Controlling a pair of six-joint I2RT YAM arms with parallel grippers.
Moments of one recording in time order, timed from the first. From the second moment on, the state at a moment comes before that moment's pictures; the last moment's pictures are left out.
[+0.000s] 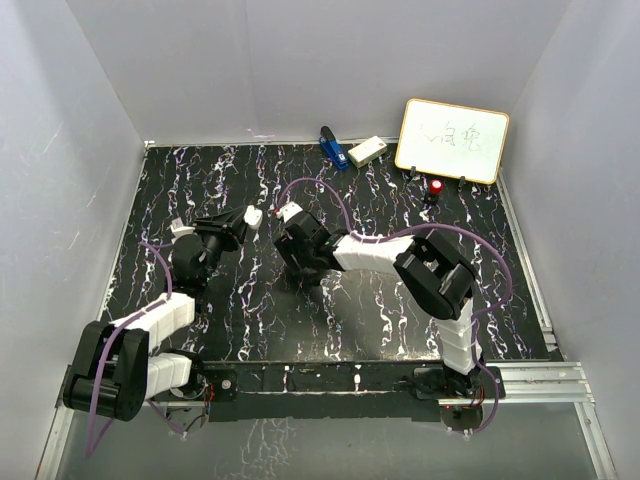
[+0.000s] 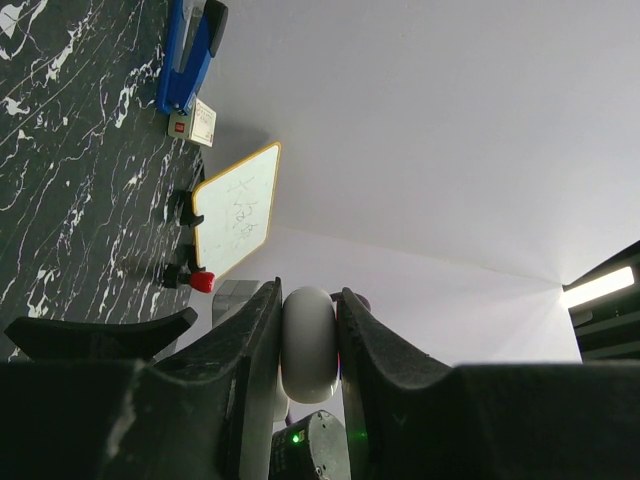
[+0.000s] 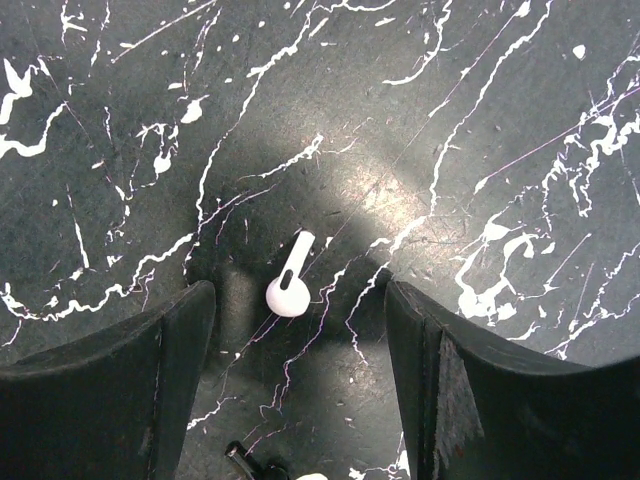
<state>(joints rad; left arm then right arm) -0.20 1.18 0.33 0.78 0.06 -1.73 0.86 2.00 1.30 -0.12 0.17 0.13</state>
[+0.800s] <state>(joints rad) -0.20 1.17 0.33 0.76 0.06 -1.73 0.80 2.00 1.30 -0.12 0.29 0.13</state>
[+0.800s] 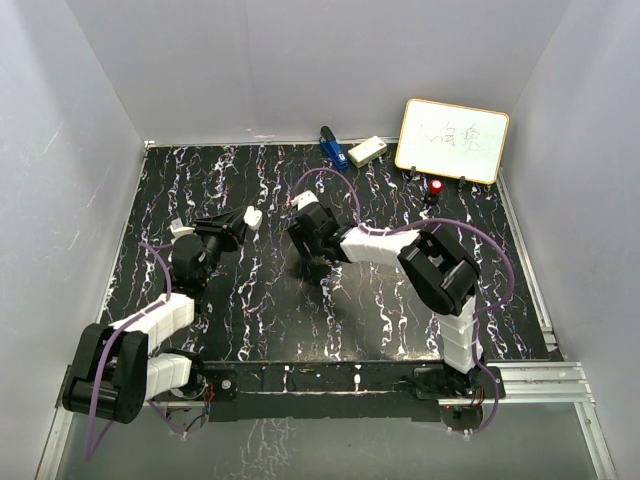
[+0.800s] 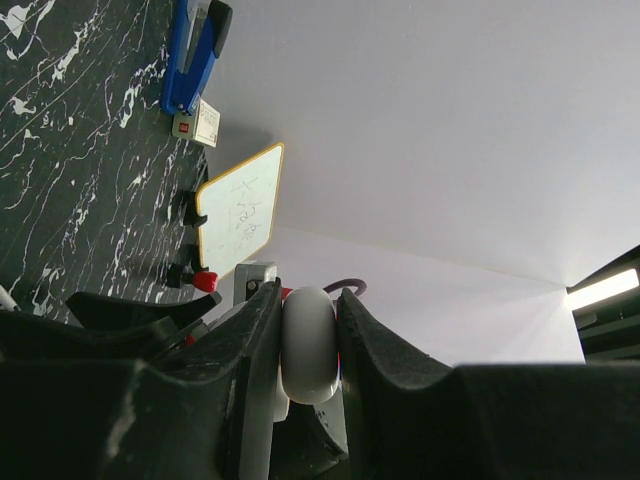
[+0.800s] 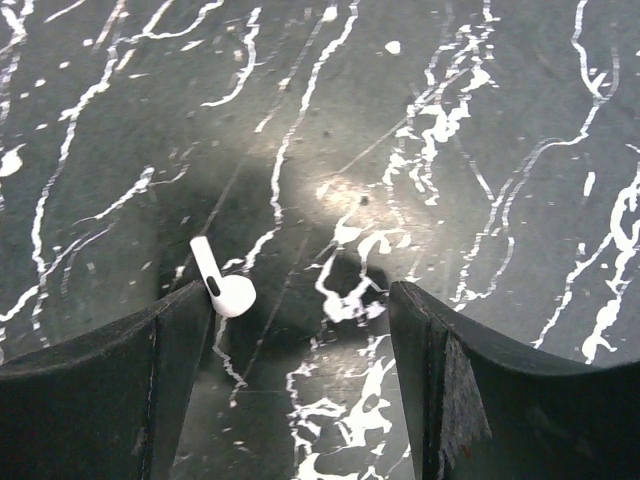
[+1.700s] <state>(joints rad) -0.20 1.17 0.33 0.74 0.06 -1.72 0.65 1.97 1.30 -0.15 0.25 0.09</state>
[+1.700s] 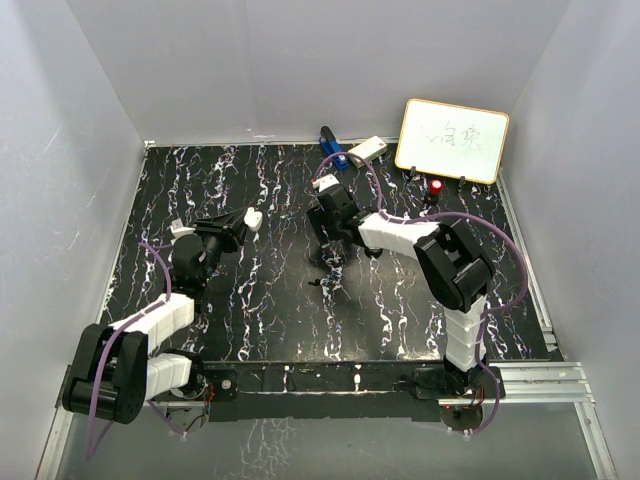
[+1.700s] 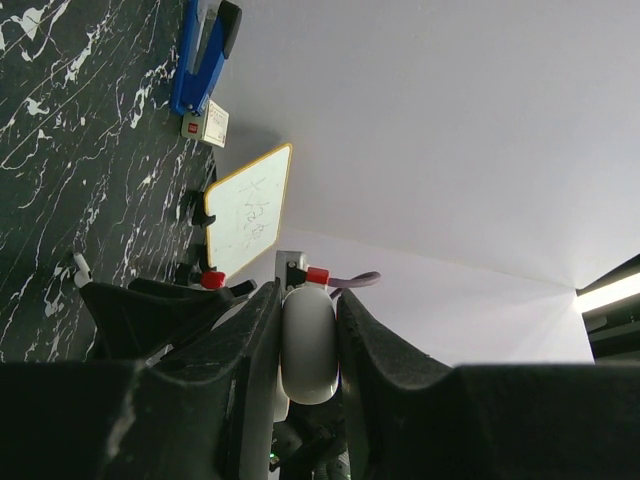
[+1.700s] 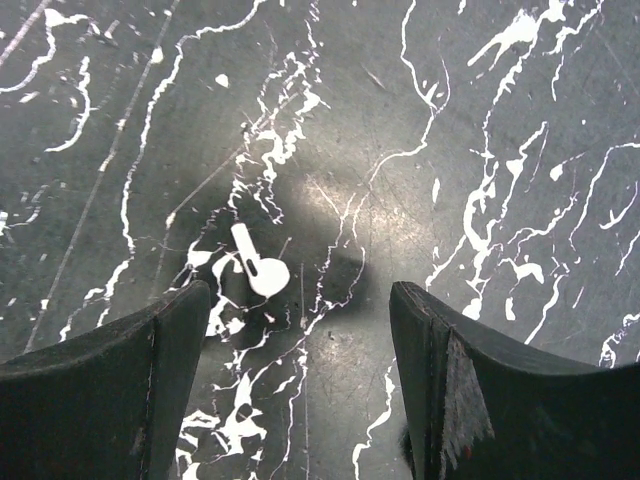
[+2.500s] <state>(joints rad) -0.20 1.16 0.33 0.74 0.06 -1.71 0.59 2.13 1.56 -0.30 0.20 0.11</state>
